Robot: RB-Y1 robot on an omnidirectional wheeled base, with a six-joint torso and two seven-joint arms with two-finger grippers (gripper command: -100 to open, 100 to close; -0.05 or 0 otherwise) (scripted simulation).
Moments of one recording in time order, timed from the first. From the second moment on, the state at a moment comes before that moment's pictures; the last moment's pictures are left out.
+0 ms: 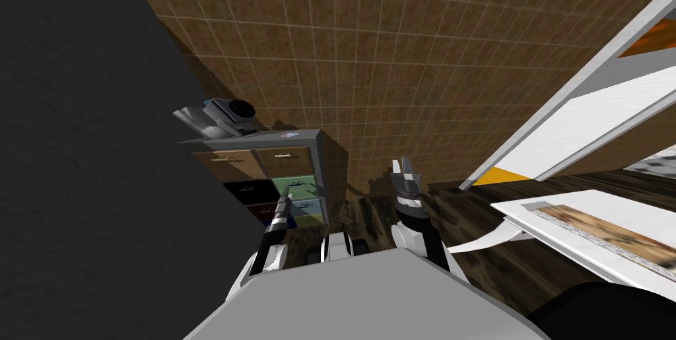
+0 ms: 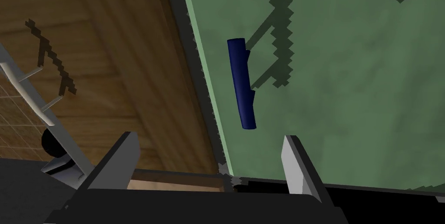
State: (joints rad) left arm 0.28 0.13 0.00 -1.52 0.08 -0.53 -0.11; right arm 0.52 -0.05 -0.01 -2.27 -0.11 -0.62 0.09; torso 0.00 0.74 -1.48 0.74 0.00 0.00
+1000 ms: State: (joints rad) left arm 0.17 0.03 0.07 -1.35 0.08 -0.55 -0.12; right arm 0.51 -0.05 -0.01 -2.27 -0.11 -0.62 0.09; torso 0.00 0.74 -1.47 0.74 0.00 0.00
